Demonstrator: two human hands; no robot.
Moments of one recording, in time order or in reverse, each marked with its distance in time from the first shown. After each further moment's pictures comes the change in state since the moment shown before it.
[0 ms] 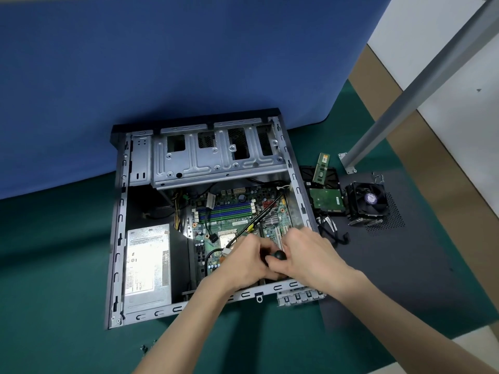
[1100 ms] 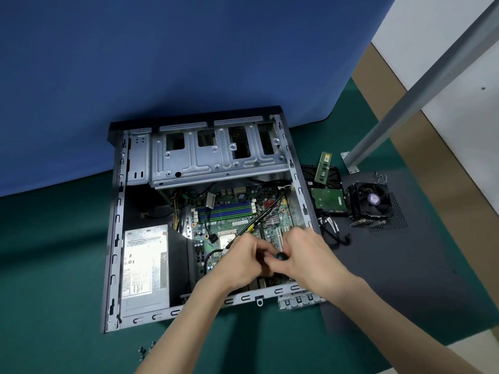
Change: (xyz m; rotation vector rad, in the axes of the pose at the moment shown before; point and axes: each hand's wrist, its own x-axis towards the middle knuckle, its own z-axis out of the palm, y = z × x) left_hand 0.002 -0.008 -0.003 -0.109 -0.010 -0.048; right_hand 0.003 -0.003 0.003 0.108 0.024 0.051
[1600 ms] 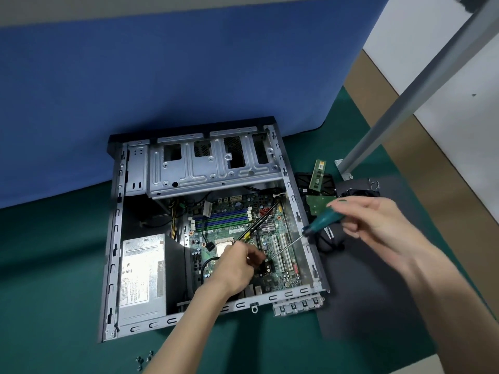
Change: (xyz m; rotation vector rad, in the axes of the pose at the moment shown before) left_hand 0.006 -0.007 0.005 0.160 0.135 -0.218; right_hand -0.004 0.072 -0.084 1.214 0.183 0.143
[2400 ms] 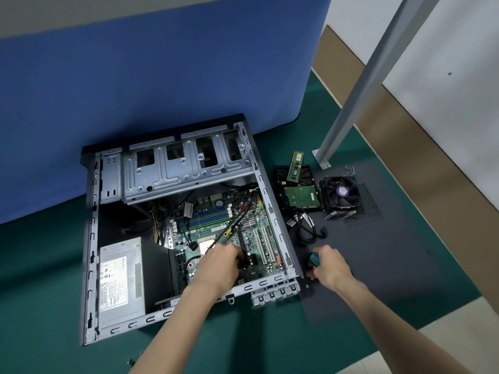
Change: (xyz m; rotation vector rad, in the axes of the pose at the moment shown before) left_hand -0.010 0.012 0.014 0.543 0.076 0.047; right_hand 0.010 0.158 -0.026 -1.052 0.093 0.335
